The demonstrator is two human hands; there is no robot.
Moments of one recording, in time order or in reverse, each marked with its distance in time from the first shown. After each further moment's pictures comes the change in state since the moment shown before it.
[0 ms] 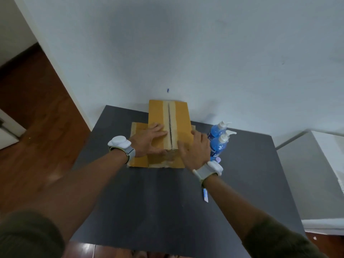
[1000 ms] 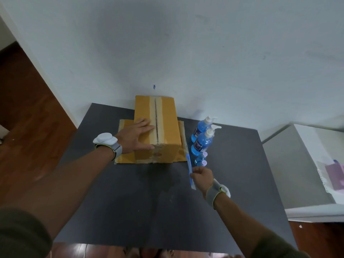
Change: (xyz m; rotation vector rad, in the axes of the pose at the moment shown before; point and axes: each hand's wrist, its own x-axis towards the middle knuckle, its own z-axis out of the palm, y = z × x) left_hand 0.004 0.002 0.005 0.046 0.021 -0.036; right_hand -0.054 0.117 -0.005 0.471 -0.336 0.568
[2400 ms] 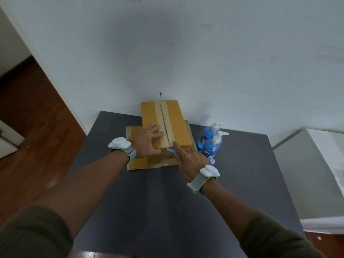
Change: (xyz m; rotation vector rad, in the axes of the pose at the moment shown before) left_hand 0.019 0.017 -0.001 0.060 0.020 -0.023; right_hand 0.005 -0.086 0.027 -0.908 0.153 -0.838
